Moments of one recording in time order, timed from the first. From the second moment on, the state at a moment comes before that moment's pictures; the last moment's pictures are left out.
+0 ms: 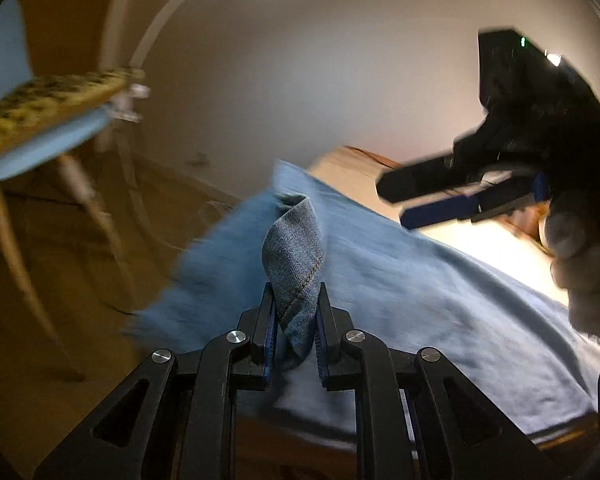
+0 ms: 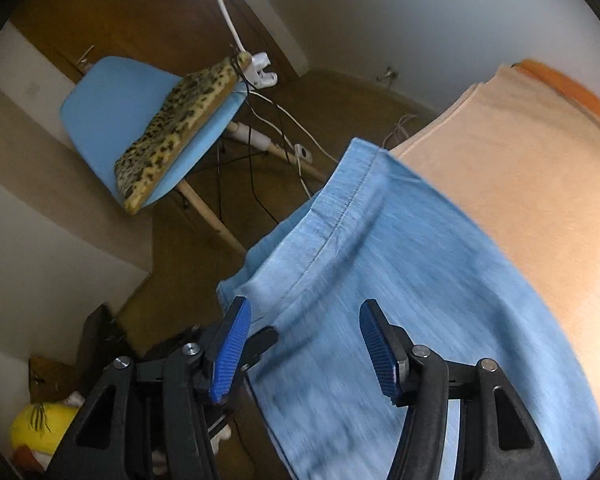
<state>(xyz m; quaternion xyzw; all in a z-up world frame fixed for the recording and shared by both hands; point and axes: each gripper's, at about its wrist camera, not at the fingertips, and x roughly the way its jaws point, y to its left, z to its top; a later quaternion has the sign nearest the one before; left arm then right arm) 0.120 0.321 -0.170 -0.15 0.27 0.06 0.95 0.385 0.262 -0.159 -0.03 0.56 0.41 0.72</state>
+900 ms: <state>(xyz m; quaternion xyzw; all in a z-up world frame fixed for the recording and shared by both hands) 0.037 0.431 -0.203 -0.34 0.25 0.12 0.90 0.250 0.388 -0.221 -0.40 0.42 0.48 0.66</state>
